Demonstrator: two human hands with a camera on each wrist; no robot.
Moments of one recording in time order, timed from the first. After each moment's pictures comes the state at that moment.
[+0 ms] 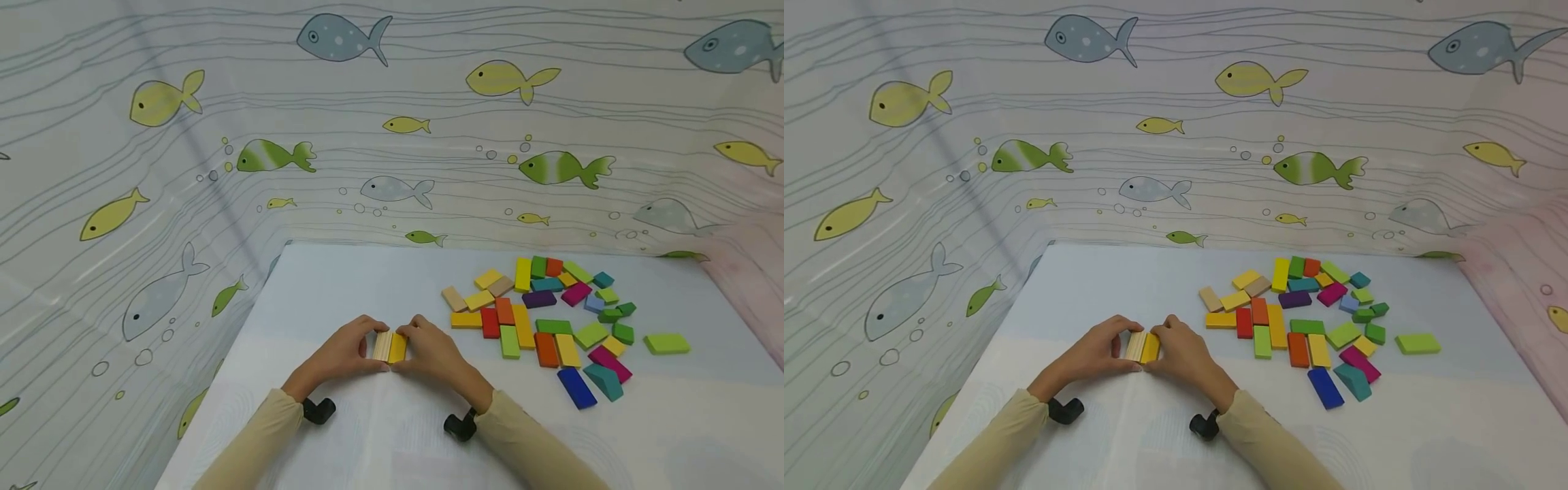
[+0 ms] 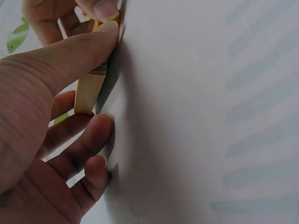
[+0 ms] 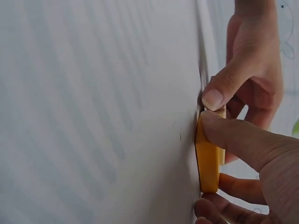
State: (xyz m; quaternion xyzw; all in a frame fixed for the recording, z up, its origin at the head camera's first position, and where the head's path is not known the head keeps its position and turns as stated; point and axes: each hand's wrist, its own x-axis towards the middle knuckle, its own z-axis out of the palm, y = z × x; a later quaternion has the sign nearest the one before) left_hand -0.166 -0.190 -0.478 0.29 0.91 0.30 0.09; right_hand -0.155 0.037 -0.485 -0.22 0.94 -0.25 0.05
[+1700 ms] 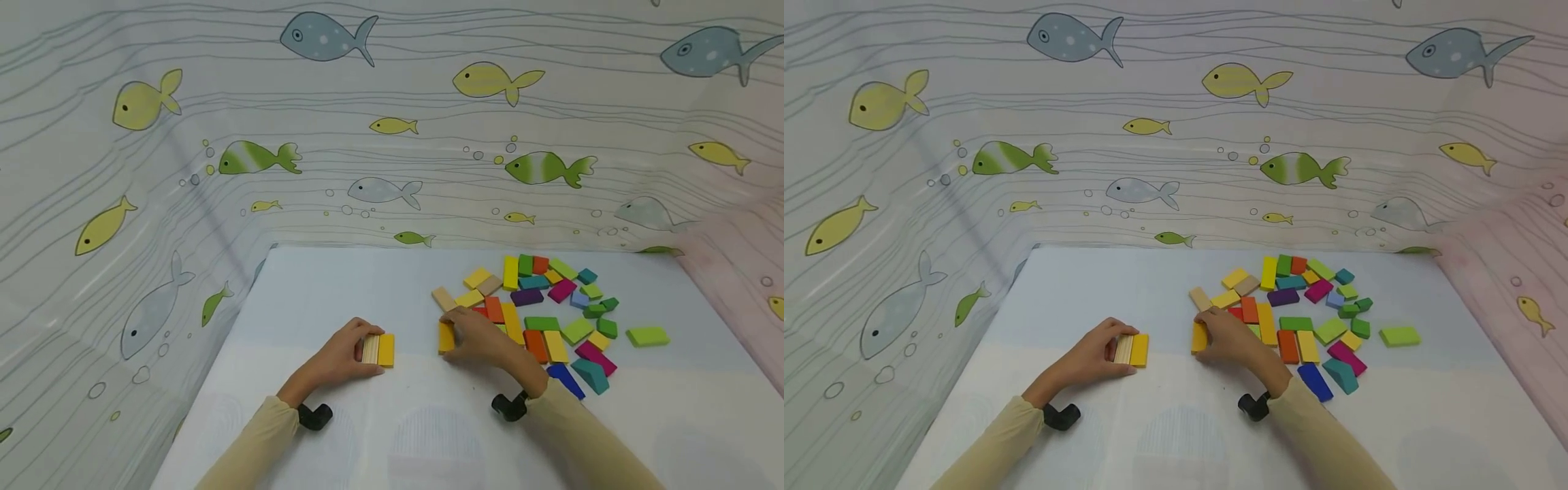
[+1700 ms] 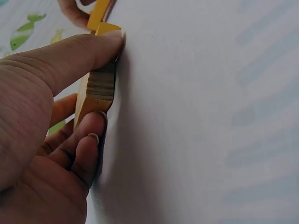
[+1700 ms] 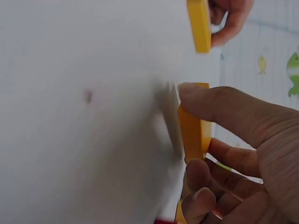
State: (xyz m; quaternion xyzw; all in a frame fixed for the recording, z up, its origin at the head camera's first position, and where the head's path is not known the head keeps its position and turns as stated) left_hand -0.174 -0.190 -0.493 0.28 0.88 0.35 0.12; right_hand -0.172 0.128 -0.470 -0.16 0.95 -0.25 0.13
